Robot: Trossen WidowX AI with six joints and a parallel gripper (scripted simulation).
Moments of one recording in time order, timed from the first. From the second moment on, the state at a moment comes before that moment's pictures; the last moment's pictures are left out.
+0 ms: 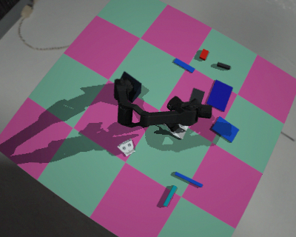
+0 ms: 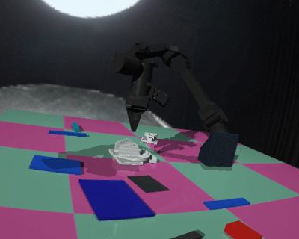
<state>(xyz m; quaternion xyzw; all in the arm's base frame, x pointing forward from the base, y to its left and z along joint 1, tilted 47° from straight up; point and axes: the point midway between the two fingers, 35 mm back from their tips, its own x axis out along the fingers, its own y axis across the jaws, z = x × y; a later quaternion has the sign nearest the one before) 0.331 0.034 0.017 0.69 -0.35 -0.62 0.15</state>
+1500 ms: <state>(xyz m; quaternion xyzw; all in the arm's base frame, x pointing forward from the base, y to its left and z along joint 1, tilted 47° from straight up) 0.307 -0.036 0.104 0.66 -0.62 -0.33 -0.25</state>
